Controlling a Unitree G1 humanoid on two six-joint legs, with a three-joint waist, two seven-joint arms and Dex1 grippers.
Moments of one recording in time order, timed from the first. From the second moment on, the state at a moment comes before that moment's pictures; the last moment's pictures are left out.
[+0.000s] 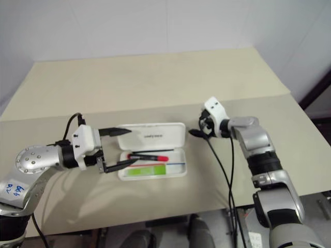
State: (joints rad) left arm -0.23 0.77 0.07 -0.46 -0.42 0.35 -0.84; right arm -0.85 -0.54 0.17 0.41 0.15 0.59 0.85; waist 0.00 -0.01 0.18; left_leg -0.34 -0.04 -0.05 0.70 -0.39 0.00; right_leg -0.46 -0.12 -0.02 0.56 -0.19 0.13
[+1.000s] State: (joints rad) left arm -0.38 0.72 0.02 -0.54 -0.45 0.57 -0.74; right arm -0.83 -0.53 0.11 0.54 0.12 0.50 0.80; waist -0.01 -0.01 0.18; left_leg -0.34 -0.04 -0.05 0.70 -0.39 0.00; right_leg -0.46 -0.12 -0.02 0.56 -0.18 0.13
